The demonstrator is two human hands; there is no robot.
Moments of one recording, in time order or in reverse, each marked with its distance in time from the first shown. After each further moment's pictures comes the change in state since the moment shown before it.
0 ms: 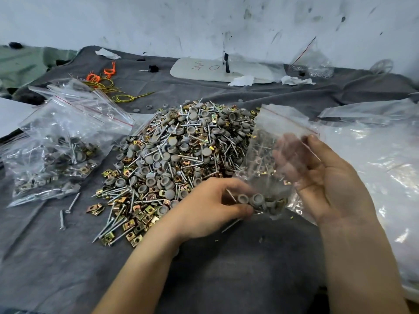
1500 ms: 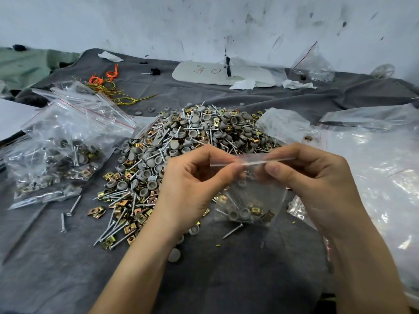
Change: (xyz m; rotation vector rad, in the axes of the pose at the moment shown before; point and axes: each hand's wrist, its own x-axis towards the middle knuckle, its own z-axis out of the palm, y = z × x) left_hand -0.010 0.017 -0.012 -0.401 0.478 0.368; right_hand -0.010 0.005 0.000 -0.695 -0.488 -0.377
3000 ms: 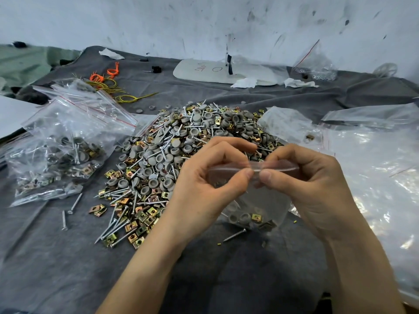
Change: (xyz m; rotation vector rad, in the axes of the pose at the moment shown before) left_hand -0.002 -0.001 0.007 0.049 -0.093 0.096; right_hand -0.001 0.001 0.003 0.020 -0.116 0.013
